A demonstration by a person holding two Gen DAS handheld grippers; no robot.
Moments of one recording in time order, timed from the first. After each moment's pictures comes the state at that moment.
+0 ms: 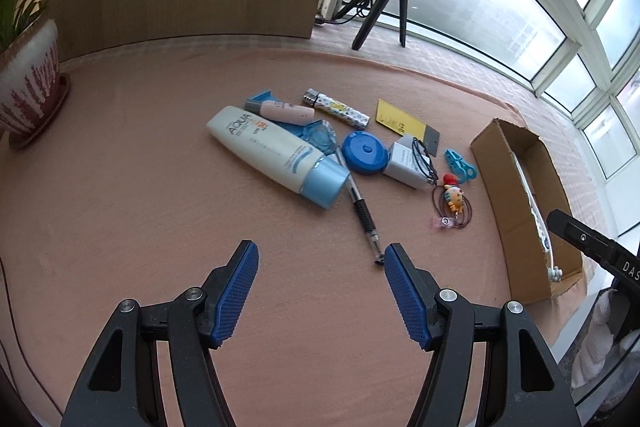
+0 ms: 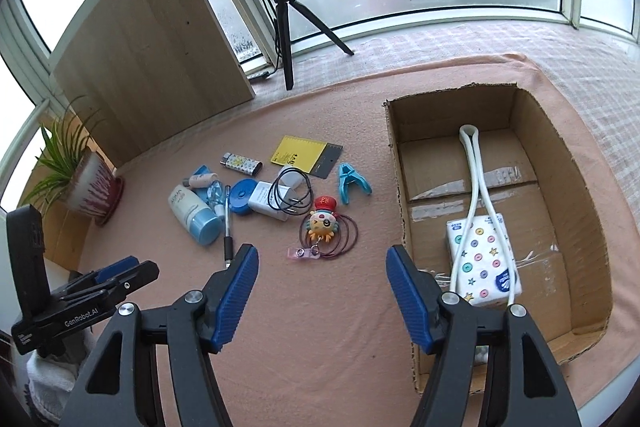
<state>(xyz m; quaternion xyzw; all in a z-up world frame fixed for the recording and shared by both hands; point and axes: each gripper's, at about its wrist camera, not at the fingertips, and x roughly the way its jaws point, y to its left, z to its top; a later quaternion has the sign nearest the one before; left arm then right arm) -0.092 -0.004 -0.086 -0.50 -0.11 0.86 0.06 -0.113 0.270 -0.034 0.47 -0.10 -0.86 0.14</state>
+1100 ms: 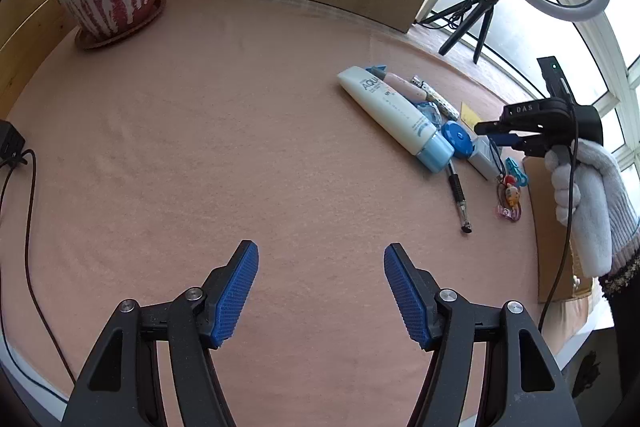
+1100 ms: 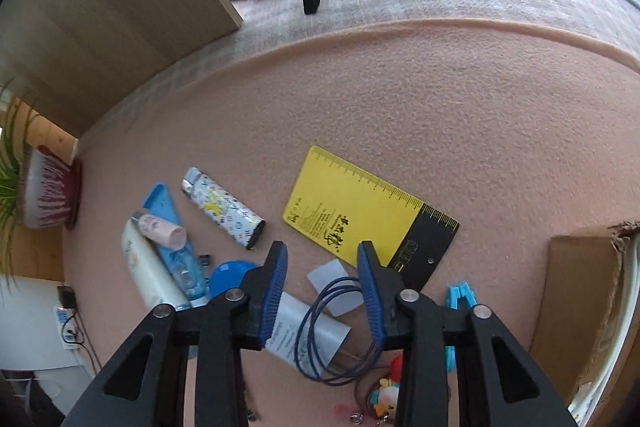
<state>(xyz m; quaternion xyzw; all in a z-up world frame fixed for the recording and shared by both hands) -0.032 -0.094 -0.112 -0.52 -0.18 0.84 -0.02 -0.301 0.159 -0.125 0.65 -0.04 -0.74 0.17</state>
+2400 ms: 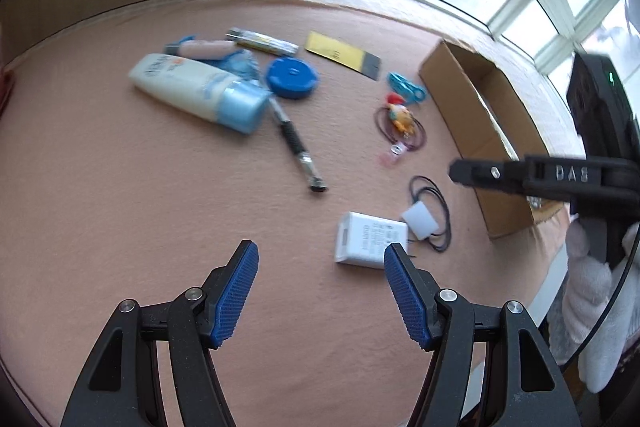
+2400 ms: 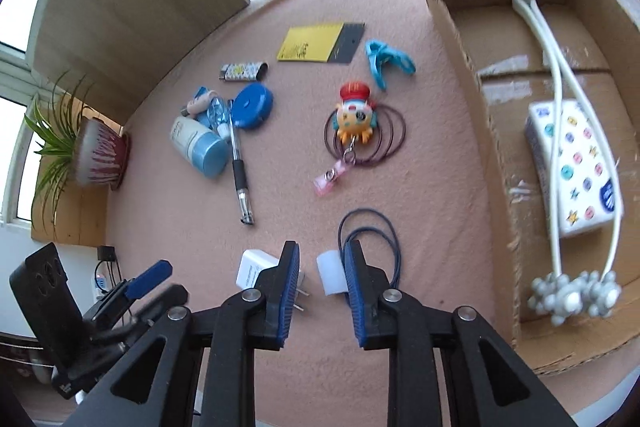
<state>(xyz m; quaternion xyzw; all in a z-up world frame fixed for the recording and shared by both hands) -0.067 0.057 -0.117 -0.55 -0.07 0.82 0.16 -0.128 0.256 -0.087 0.61 -0.14 -0.76 0.17</state>
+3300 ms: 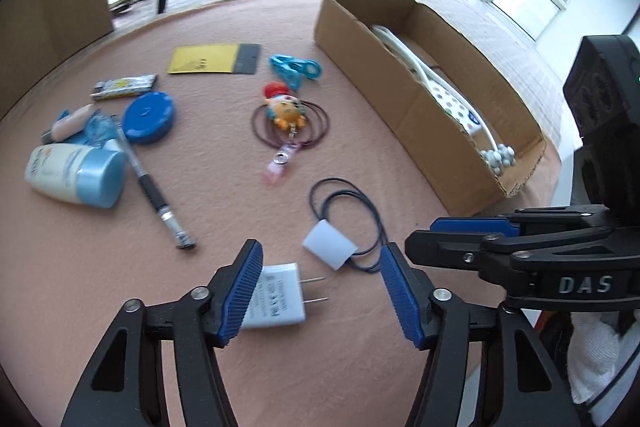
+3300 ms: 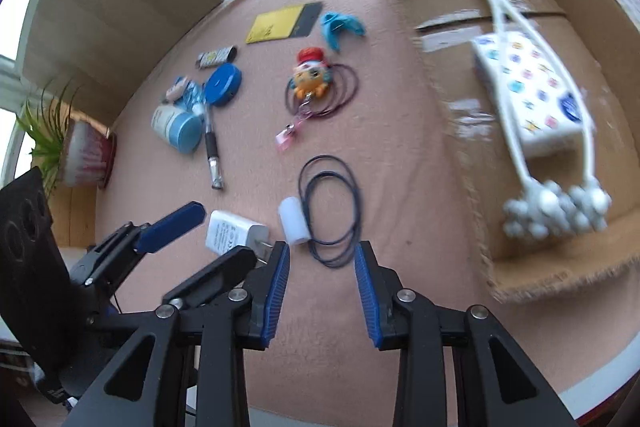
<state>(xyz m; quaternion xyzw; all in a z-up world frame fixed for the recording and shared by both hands) -0.088 0.152 -0.127 -0.54 0.04 0.80 0.27 -0.081 0.284 -0.104 0.62 -0.18 -0.75 0.13</state>
